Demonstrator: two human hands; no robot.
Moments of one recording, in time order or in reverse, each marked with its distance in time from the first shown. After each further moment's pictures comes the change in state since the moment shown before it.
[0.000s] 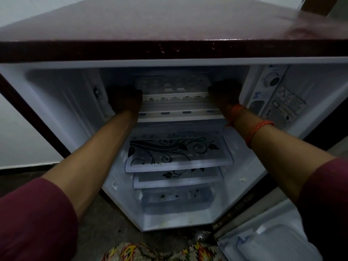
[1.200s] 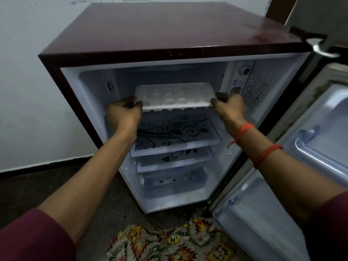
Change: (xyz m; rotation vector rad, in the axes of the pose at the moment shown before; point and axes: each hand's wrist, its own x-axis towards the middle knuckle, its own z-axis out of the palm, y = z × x) left_hand -0.120 -0.016 -0.068 -0.519 0.027 -0.050; right_hand -0.149 0.009 -0.039 0.575 0.197 0.227
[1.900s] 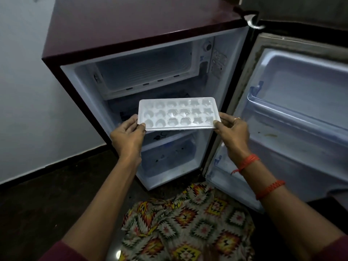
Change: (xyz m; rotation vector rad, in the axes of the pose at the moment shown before) left_hand -0.130 -0.013 -0.059 -0.140 -0.184 -0.182; right_hand -0.177 0.059 -0.077 0.212 0.158 0.210
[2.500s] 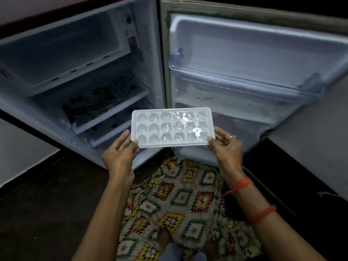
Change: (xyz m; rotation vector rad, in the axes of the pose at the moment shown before) left_hand -0.142 -0.069 0.040 0.018 -0.234 -0.264; right_hand -0.113 0.076 -0.169 0.206 0.240 0.202
